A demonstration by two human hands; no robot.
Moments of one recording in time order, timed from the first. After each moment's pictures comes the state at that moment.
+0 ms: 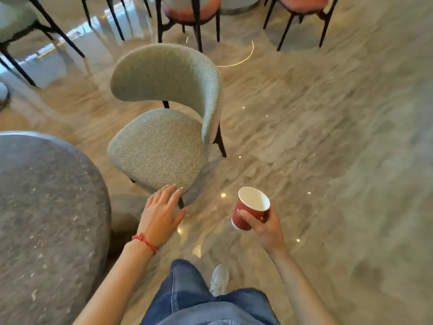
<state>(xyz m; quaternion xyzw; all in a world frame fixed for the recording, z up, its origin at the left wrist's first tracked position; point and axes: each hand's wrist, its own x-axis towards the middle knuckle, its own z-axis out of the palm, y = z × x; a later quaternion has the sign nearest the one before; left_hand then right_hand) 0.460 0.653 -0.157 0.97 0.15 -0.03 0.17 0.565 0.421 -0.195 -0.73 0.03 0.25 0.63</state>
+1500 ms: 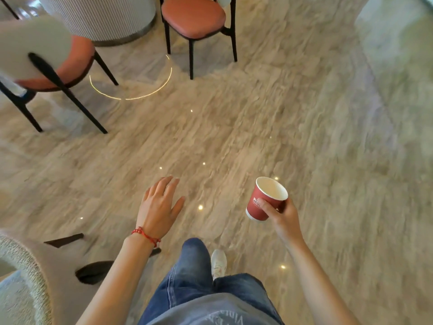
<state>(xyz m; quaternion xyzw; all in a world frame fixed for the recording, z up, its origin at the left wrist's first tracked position) 1.205 0.593 -0.120 0.98 0.02 0.00 0.19 1.231 0.308 -0.144 -0.74 0.14 0.08 0.65</state>
